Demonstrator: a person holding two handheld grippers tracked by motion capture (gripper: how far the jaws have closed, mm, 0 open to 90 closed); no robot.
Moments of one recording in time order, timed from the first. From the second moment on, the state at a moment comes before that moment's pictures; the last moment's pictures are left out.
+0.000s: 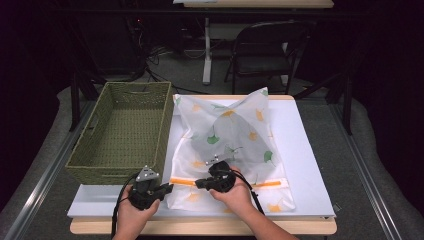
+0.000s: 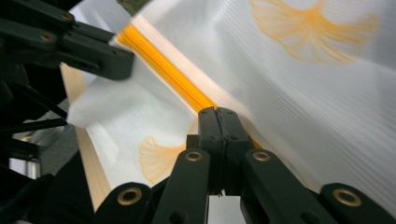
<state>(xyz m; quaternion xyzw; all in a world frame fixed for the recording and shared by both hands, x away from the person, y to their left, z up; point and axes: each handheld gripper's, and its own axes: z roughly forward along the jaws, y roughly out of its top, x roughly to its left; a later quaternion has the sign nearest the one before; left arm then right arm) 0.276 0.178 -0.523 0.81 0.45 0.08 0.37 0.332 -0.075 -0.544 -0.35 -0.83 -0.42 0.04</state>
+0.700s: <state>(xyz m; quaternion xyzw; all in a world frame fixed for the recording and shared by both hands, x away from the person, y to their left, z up) 0.288 0.166 -0.525 0.81 0.44 0.04 0.39 0.317 -0.108 -0.543 -0.38 -0.82 -0.42 0.02</state>
